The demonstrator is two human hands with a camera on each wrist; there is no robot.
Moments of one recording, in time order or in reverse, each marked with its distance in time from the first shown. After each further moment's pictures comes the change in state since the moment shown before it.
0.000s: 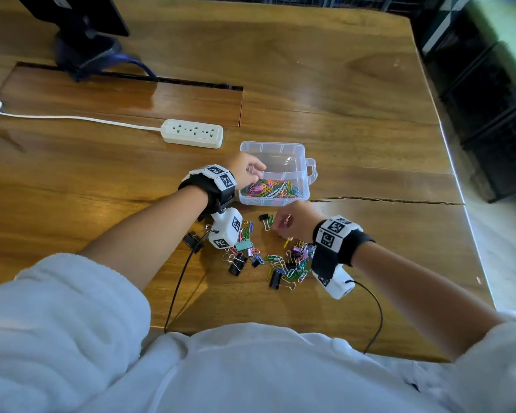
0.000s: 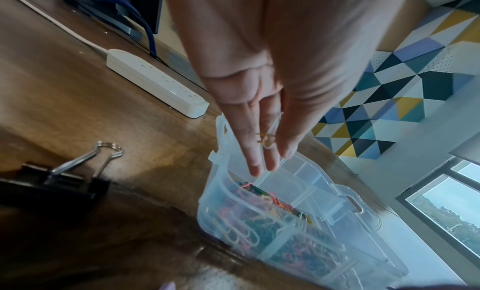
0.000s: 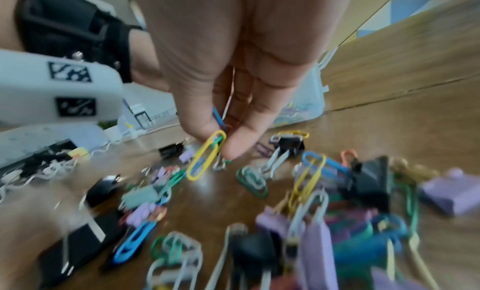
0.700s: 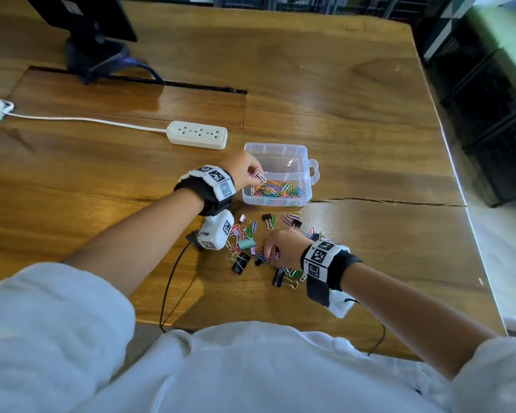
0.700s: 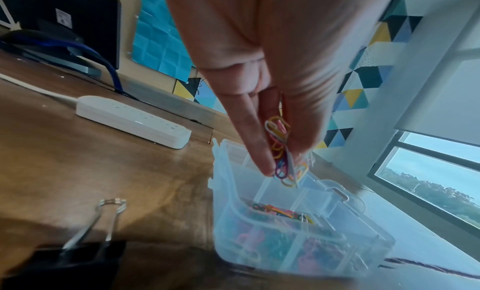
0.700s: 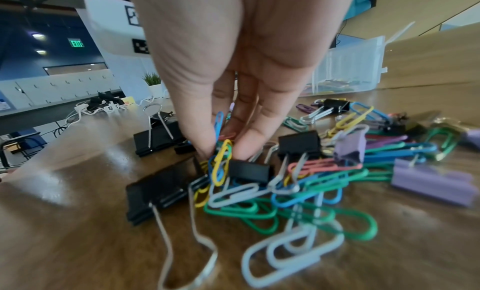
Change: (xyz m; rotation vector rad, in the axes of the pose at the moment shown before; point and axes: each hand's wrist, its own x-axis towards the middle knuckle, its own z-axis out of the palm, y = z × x) left_hand -0.028 0.017 -0.017 0.275 0.012 0.083; right_hand -0.016 -0.014 0.043 -0.262 -0.217 -0.133
